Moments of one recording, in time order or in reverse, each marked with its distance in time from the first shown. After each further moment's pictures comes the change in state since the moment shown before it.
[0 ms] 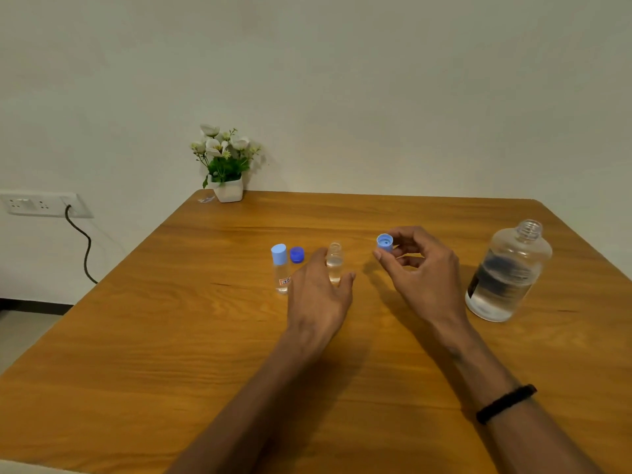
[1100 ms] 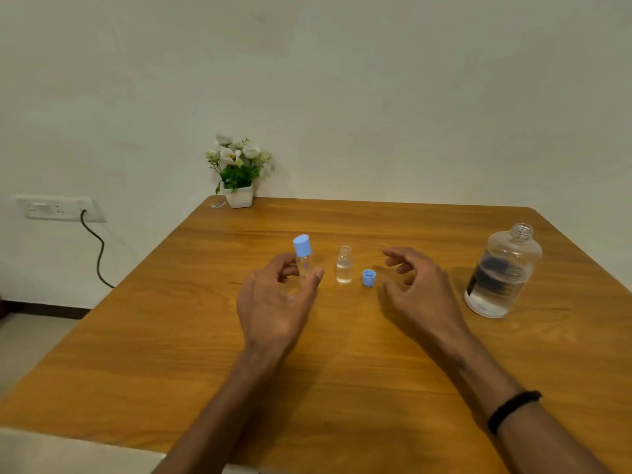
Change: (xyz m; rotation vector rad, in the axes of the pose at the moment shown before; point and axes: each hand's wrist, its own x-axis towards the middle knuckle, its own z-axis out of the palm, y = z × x) left_hand -0.021 -0.031 -0.067 -0.063 0.201 0.016; right_hand -0.024 -0.009 -0.004 -0.218 -0.191 0.153
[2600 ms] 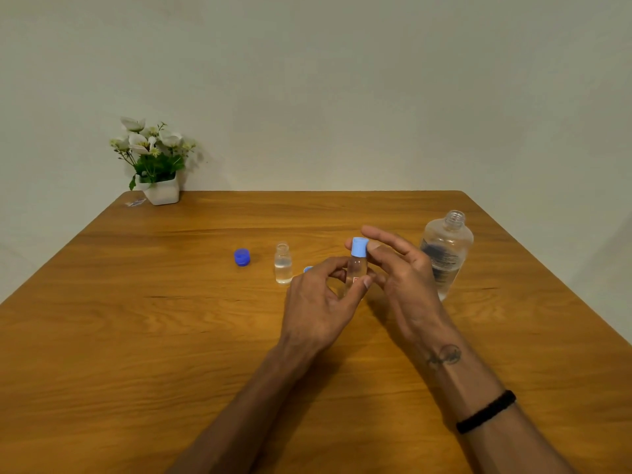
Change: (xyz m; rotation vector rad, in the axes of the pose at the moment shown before) left_hand -0.019 0.061 0.106 -0.318 -0.445 0.109; right_hand 0.005 0.021 -0.033 0.947 0.097 0.270
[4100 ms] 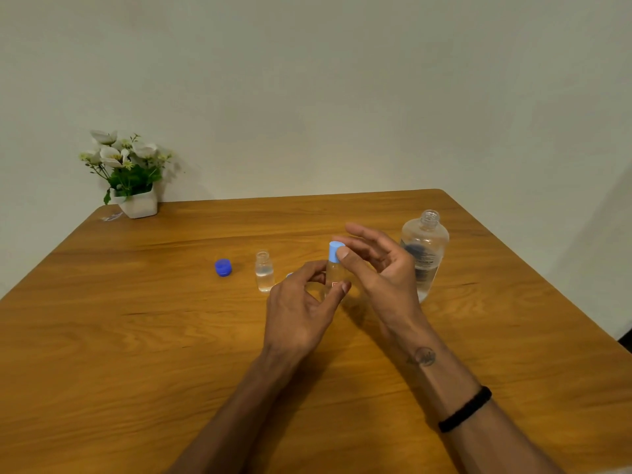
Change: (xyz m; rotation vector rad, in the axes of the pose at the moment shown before) left_hand -0.001 0.002 -0.001 0.034 0.012 -0.008; right_hand -0.011 -0.009 0.008 -0.154 0.035 -0.200
